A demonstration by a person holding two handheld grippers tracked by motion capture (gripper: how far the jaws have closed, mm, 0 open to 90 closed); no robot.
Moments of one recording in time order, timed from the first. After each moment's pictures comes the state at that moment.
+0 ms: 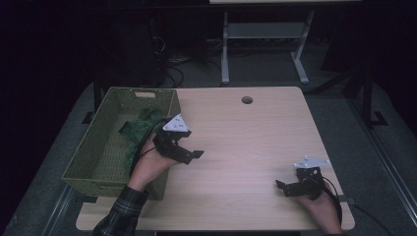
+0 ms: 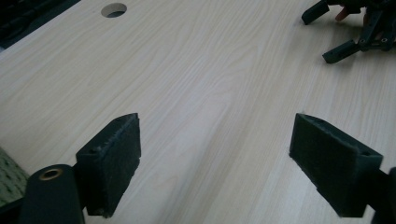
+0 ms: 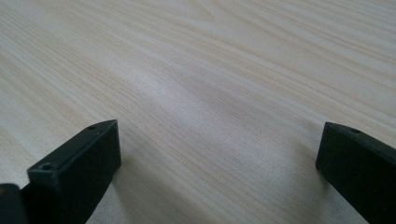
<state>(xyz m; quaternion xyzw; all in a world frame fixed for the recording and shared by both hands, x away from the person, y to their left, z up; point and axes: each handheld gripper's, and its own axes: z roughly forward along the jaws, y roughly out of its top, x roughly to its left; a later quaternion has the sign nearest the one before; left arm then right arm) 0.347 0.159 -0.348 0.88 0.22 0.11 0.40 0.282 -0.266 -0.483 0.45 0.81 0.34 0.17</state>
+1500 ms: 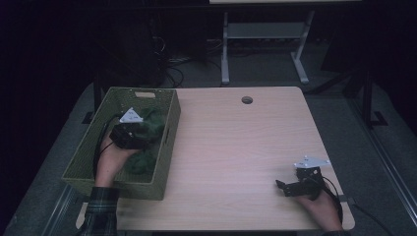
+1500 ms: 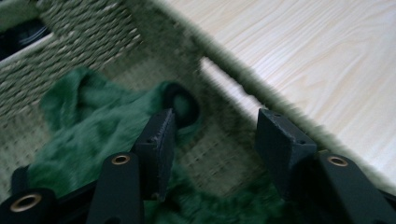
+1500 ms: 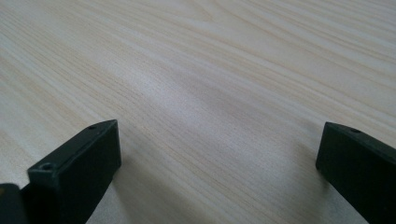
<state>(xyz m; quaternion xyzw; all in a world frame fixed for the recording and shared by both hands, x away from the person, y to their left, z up) 0.372 0.274 -0.360 0.85 0.36 0.19 0.33 0.282 -0.267 -0.484 0.45 0.81 0.34 0.17</state>
